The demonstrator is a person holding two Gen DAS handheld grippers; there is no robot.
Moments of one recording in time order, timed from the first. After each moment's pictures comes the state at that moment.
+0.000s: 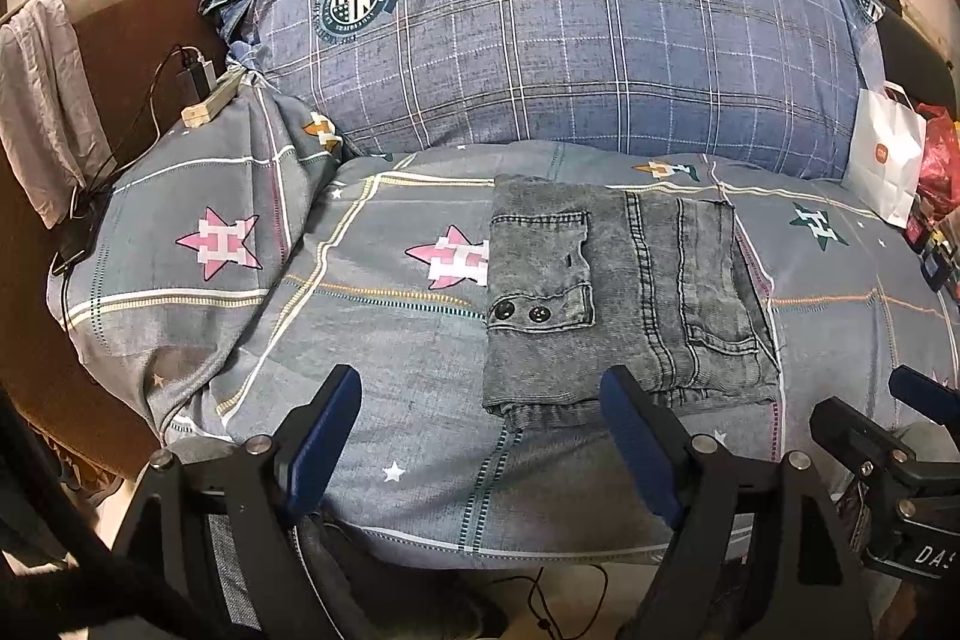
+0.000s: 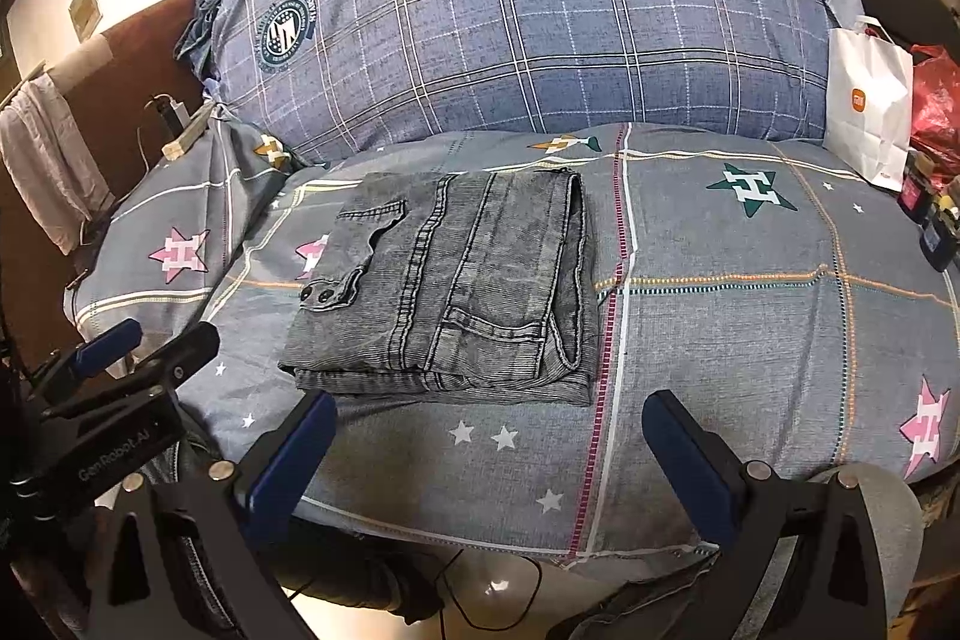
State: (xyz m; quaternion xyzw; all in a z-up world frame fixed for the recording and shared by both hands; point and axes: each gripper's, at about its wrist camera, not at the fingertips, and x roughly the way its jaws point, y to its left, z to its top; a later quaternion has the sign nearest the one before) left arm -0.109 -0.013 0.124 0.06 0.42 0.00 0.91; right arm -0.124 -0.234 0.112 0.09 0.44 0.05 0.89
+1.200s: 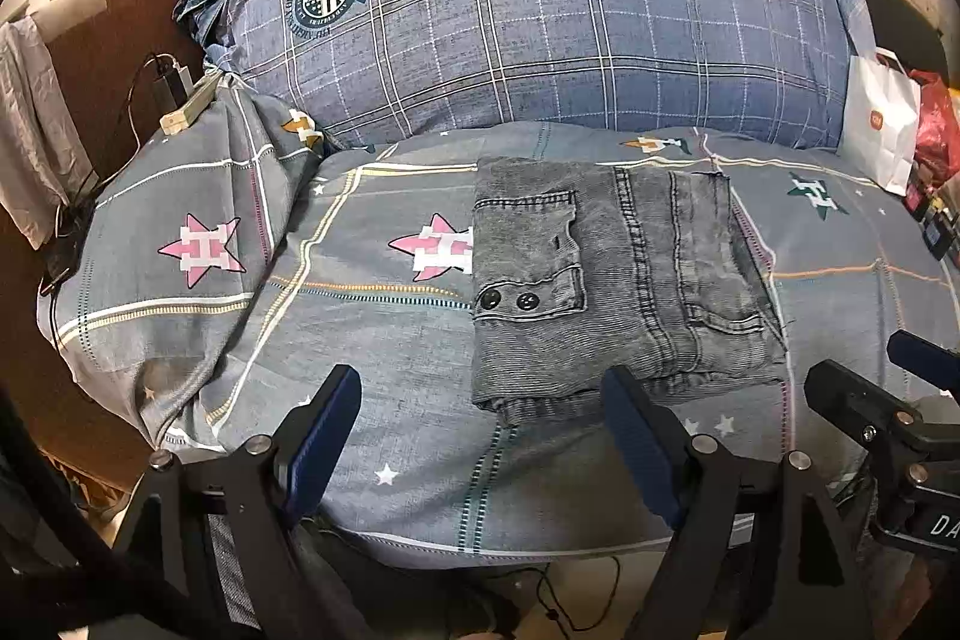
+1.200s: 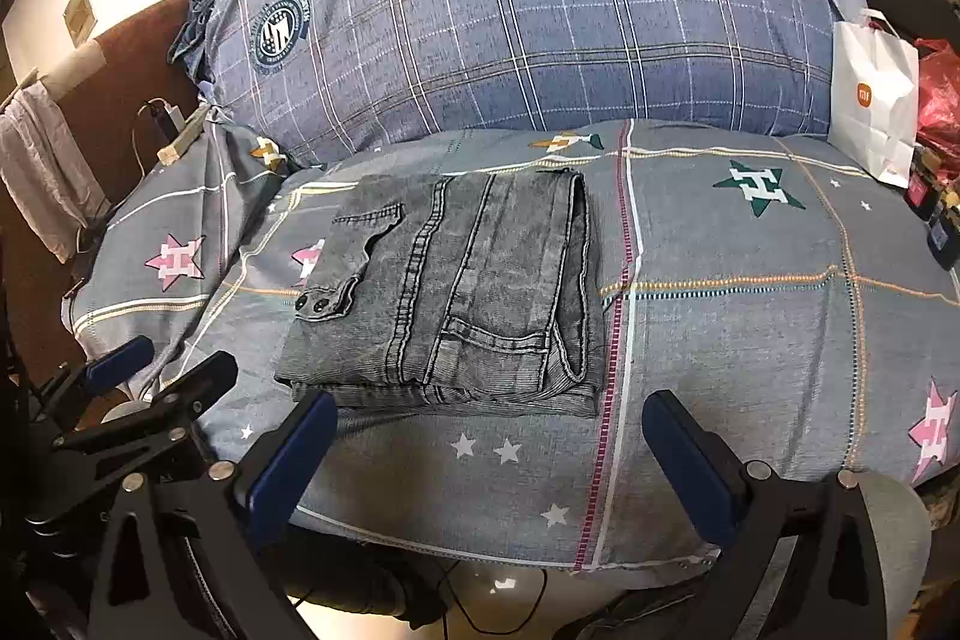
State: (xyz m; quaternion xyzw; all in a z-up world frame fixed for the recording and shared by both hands) left arm -0.100 -0.020 0.112 0.08 0.43 -0.02 0.90; right arm -0.111 -0.233 0.105 0.10 0.45 0.05 0.89
